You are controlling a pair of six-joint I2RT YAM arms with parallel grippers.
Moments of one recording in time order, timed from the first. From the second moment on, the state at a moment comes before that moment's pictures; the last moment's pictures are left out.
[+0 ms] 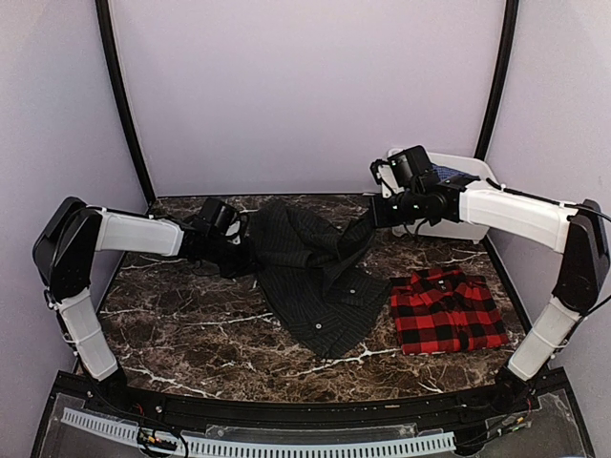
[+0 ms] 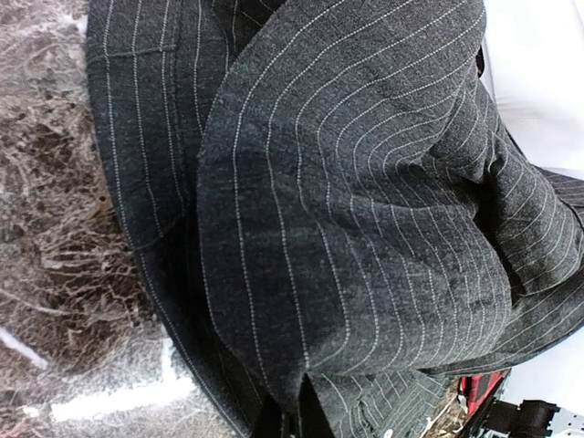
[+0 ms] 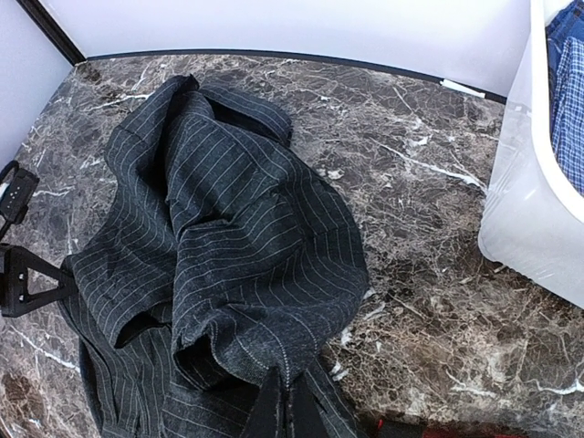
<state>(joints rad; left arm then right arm) -0.53 1.80 1.09 -0.16 0.32 -0.76 0.62 1.64 1.35 -0.43 0.06 0.28</state>
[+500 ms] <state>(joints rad) -0.48 1.48 1.23 -0.36 0.06 -0.64 0.55 1.63 1.43 -0.43 0.19 0.25</state>
